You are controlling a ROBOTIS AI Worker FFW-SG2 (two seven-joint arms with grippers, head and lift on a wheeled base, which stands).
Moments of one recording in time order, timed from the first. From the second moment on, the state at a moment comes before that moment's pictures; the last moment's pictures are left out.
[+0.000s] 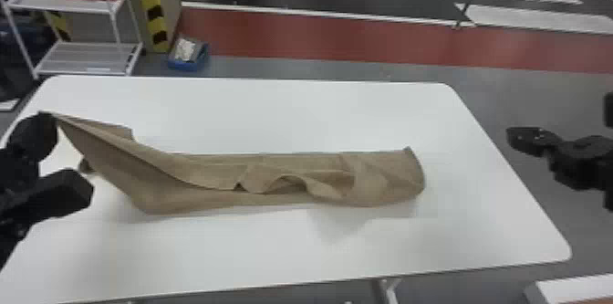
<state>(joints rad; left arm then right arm) 0.18 0.62 -0.19 -1.90 -0.63 0.42 0.13 0.05 -0.41 -0.46 -1.96 0.13 0.73 0.75</state>
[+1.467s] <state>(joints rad) 0.00 0.58 -0.28 -1.73 -0.56 0.41 0.10 0.04 -0.32 0.10 -1.92 0.66 0.31 1.00</state>
